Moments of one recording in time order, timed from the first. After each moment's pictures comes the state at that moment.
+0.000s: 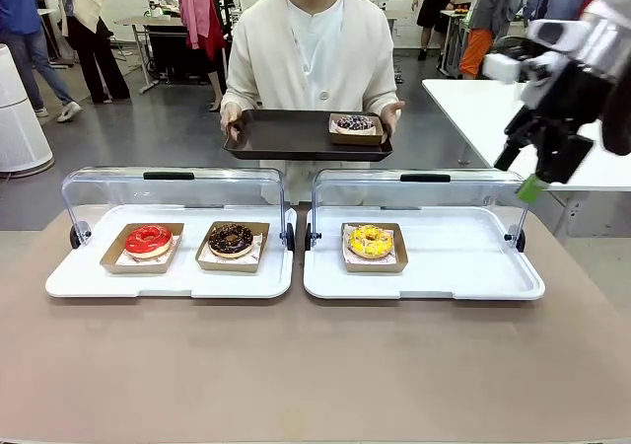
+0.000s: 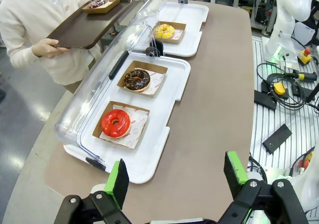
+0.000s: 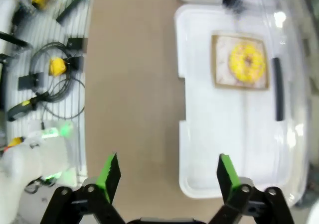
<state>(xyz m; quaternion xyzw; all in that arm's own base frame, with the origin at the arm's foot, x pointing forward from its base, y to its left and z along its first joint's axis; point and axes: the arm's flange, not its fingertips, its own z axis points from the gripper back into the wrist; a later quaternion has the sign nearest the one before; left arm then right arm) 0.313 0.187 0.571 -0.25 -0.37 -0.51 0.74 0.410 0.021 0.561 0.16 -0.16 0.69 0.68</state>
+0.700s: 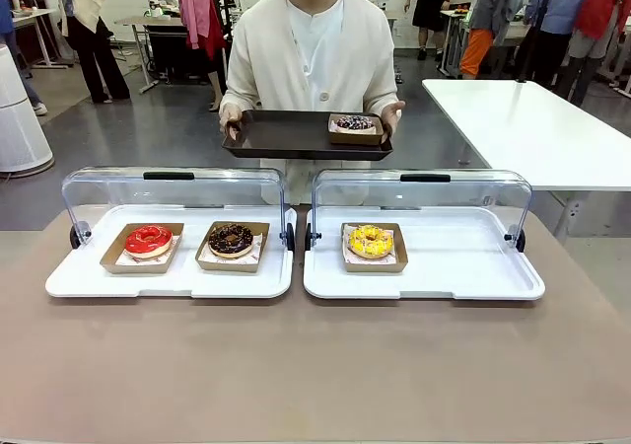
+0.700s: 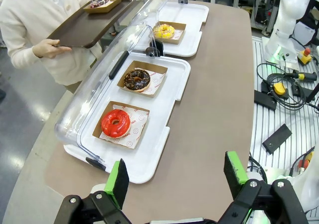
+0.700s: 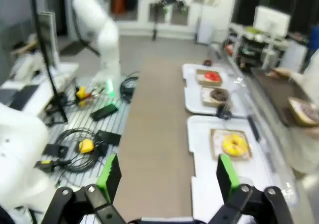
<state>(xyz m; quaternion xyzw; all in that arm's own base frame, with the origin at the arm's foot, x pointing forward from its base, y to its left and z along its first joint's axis) 0.313 0.187 0.571 -0.25 -0.37 -0.51 0.74 0.338 -0.211 0.541 0.40 -0.44 0.58 0.56</state>
